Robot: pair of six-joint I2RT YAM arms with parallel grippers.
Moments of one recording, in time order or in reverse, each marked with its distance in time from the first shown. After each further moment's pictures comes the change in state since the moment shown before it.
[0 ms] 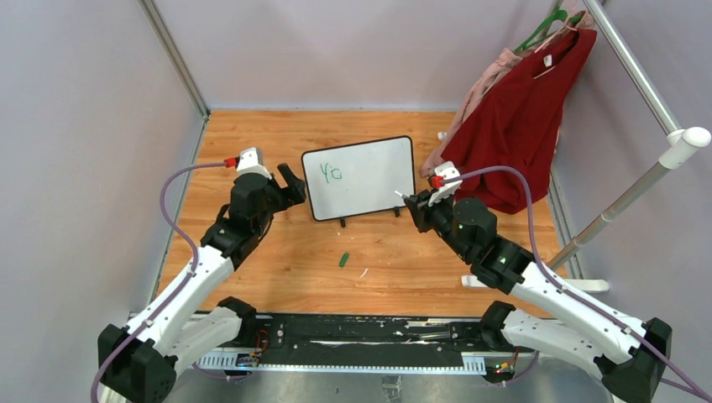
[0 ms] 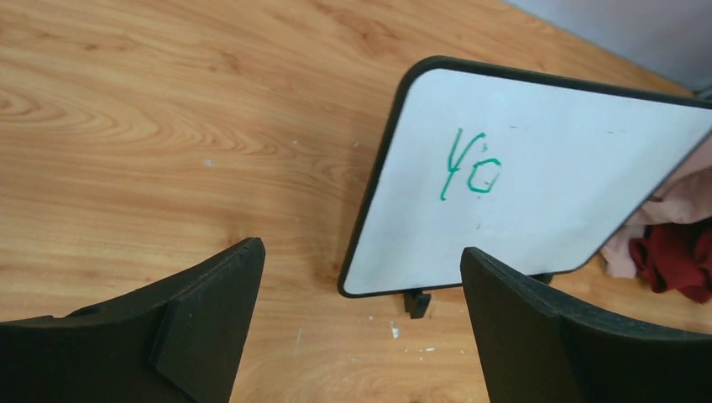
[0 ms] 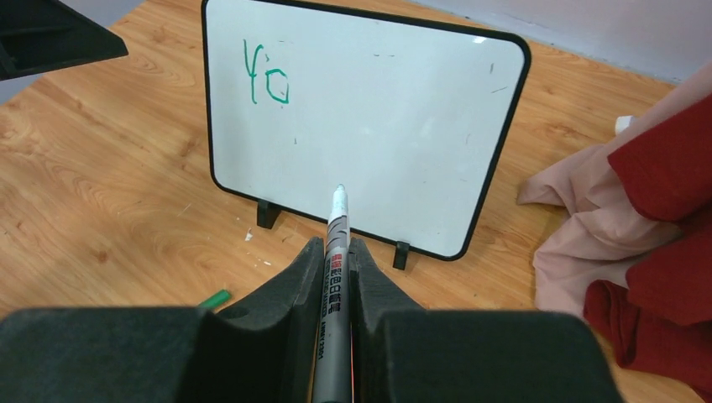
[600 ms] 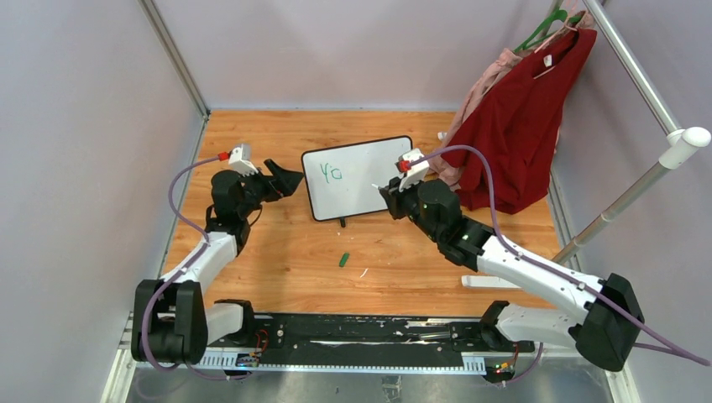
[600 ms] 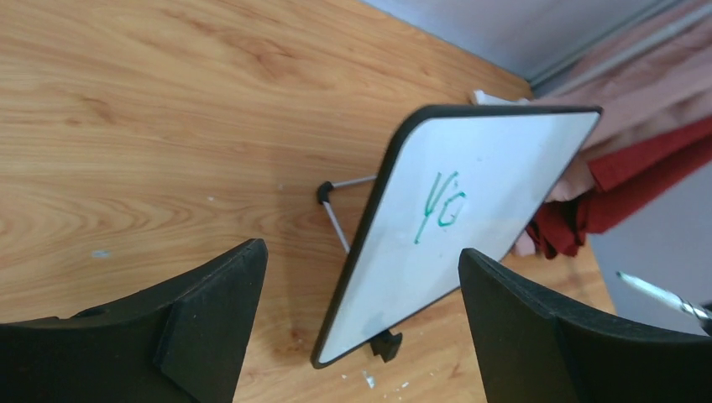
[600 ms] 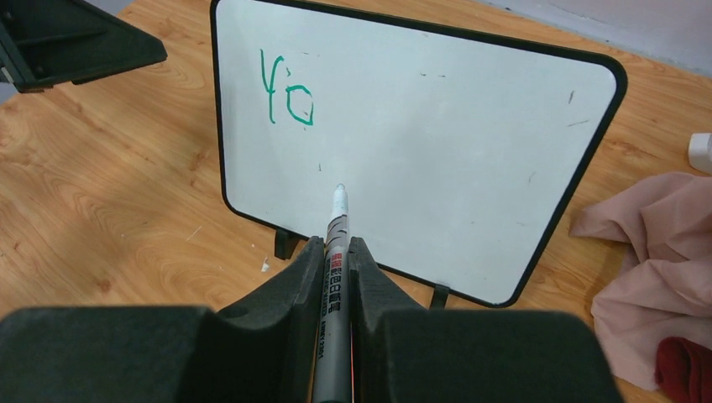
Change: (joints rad) left arm 0.404 0.235 -0.182 0.621 0.695 -0.007; right arm 0.000 0.304 0.087 0.173 -0.042 0.027
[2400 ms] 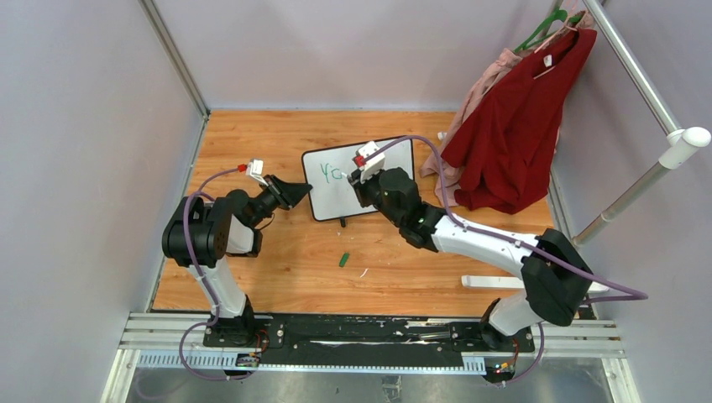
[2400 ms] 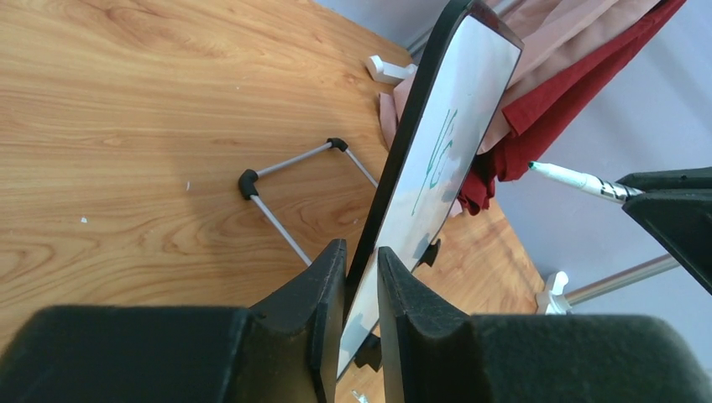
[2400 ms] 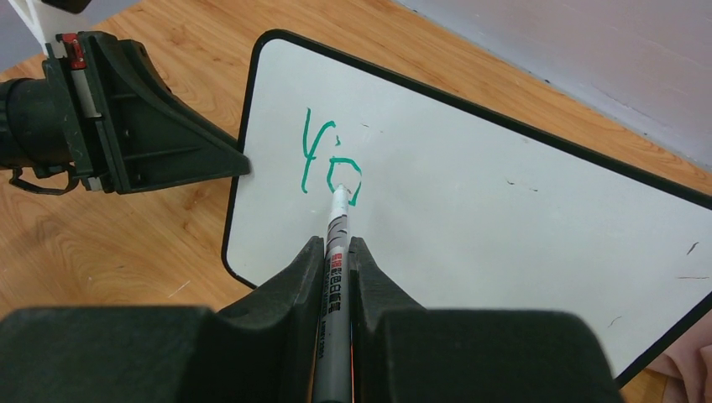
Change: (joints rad) left arm 0.021 0.637 -0.145 1.060 0.340 -0.255; right arm 0.043 0.369 0.153 0.259 -0.040 -0.152
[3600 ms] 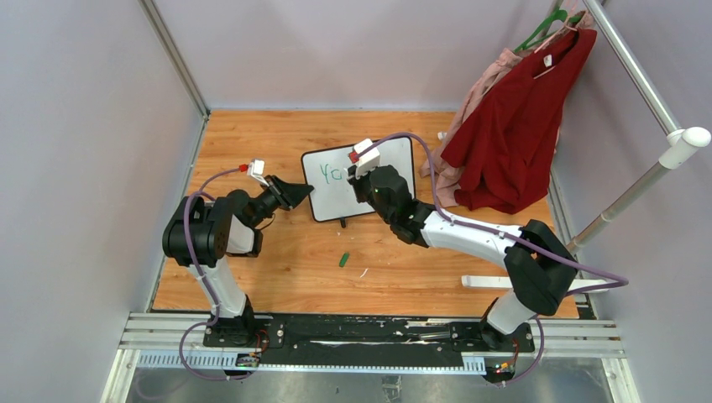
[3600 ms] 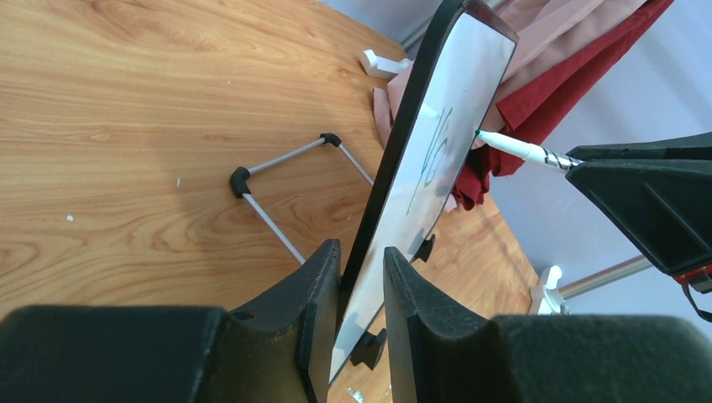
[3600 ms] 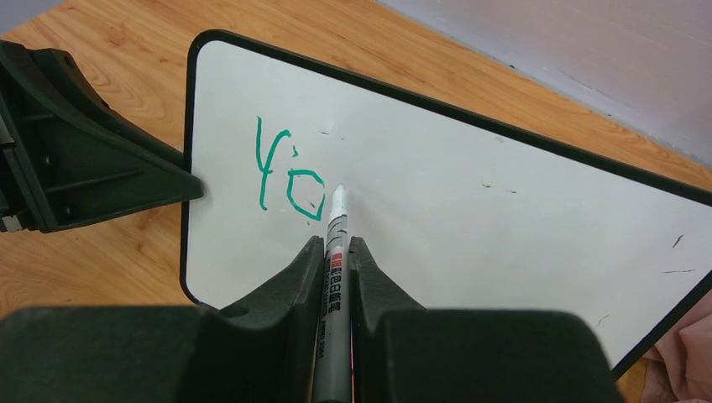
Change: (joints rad) left arm -0.007 0.004 0.000 0.006 0.016 -0.008; right arm 0.000 0.103 0.058 0.023 0.109 -0.003
